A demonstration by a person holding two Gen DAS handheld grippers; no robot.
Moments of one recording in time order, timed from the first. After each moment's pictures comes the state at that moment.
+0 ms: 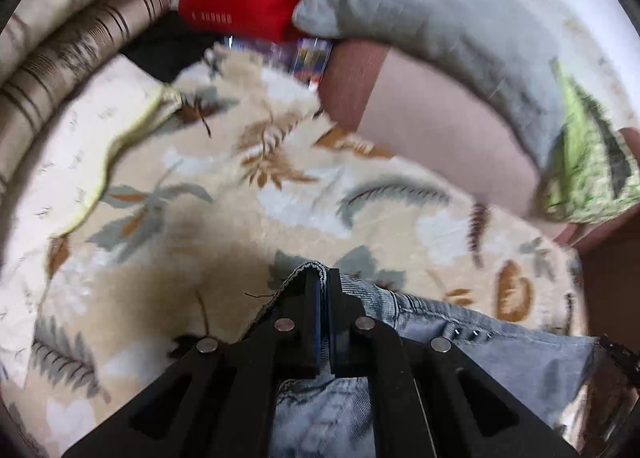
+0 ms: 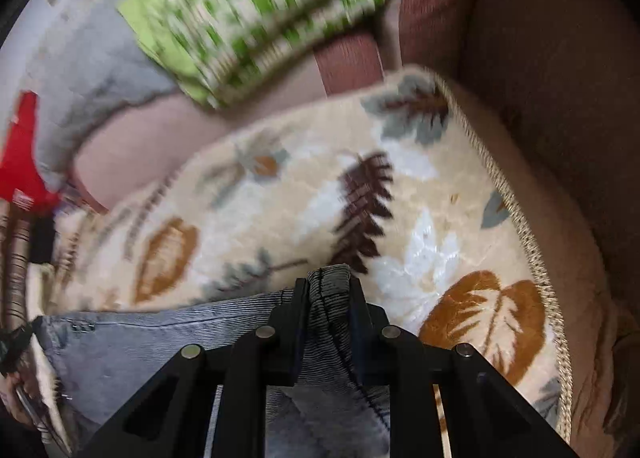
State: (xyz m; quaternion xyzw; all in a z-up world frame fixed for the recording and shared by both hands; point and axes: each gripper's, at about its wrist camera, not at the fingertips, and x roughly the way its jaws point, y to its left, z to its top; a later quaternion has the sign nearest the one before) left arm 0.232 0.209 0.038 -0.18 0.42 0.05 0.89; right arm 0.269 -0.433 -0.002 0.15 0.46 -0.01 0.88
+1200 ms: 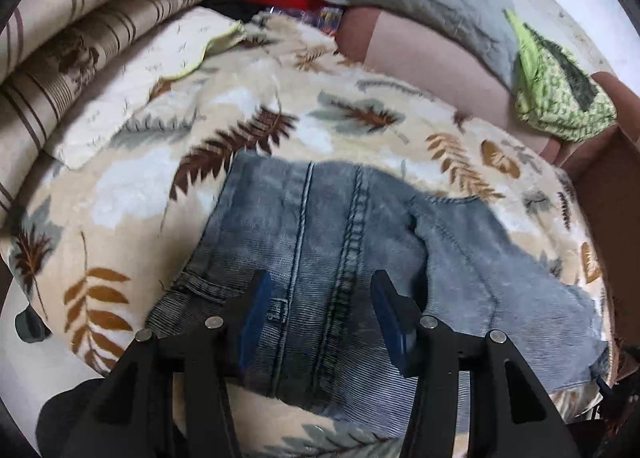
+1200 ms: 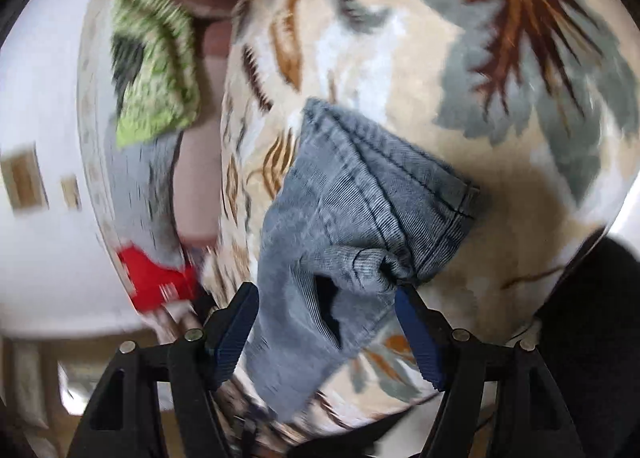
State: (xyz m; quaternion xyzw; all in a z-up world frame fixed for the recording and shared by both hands) left arm -0.009 0.167 -0.035 -0.15 0.44 0.07 0.88; right arm -0.046 -0.448 -0.114 0.62 0.42 0.01 0.67
